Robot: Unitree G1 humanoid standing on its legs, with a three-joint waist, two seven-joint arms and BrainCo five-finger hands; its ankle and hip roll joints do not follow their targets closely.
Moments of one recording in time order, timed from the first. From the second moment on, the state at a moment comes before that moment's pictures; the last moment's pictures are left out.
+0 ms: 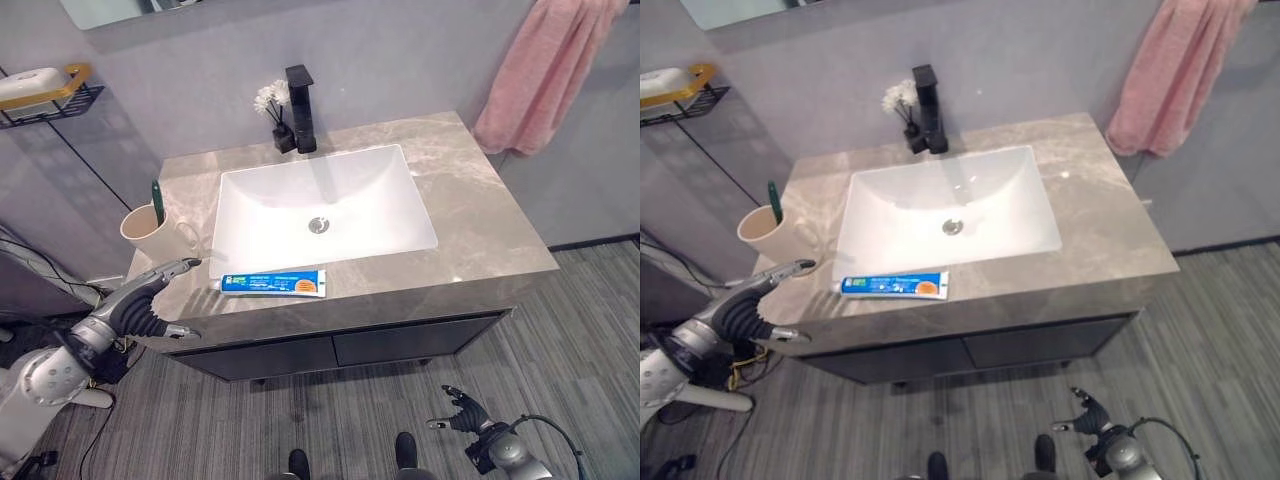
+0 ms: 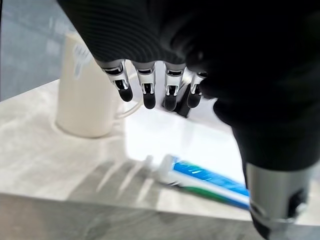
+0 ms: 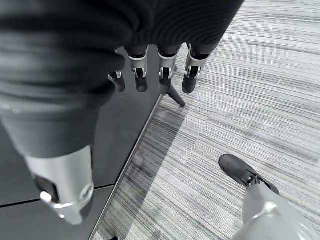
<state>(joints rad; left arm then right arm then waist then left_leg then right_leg) 0.16 1.04 -0.03 -0.01 0.05 -0.25 -0.06 0.02 -0.48 0.33 0.83 -0.05 -0.11 0.00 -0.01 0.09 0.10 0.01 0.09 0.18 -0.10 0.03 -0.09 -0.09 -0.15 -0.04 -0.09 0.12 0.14</state>
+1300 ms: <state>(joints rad) -0.04 0.90 -0.13 0.18 0.14 -0.23 0.04 0.03 -0.48 0.33 0.80 -0.07 -0.11 0.00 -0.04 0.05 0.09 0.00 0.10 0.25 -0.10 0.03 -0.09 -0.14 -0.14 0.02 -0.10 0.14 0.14</state>
